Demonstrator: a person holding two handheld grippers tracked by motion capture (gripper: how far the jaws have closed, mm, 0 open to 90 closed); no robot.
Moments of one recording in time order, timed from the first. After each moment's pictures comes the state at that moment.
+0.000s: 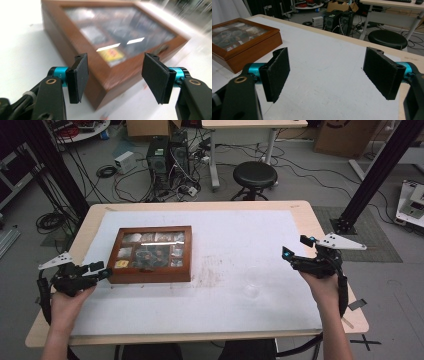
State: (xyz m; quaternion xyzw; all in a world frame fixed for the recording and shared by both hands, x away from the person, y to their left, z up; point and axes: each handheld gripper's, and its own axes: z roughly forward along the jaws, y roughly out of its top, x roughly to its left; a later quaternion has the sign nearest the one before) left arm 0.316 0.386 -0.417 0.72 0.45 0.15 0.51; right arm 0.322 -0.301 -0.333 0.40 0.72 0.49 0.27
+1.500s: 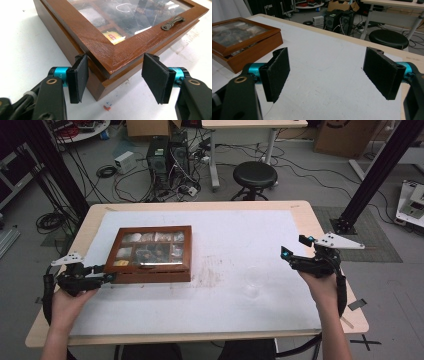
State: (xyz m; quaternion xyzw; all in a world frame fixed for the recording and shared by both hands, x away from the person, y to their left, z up) left arm 0.324 0.376 -0.416 0.75 0.44 0.12 0.47; right arm 0.324 -0.298 -0.334 0.40 0.73 0.49 0.27
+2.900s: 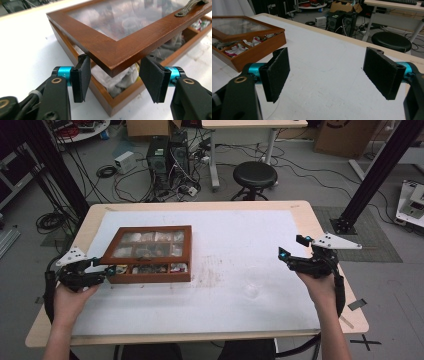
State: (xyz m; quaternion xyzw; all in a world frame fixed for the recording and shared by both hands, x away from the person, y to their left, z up) left arm 0.322 0.360 -0.394 0.76 0.41 0.24 0.44; right arm 0.323 -0.293 -0.333 0.39 0.73 0.49 0.27
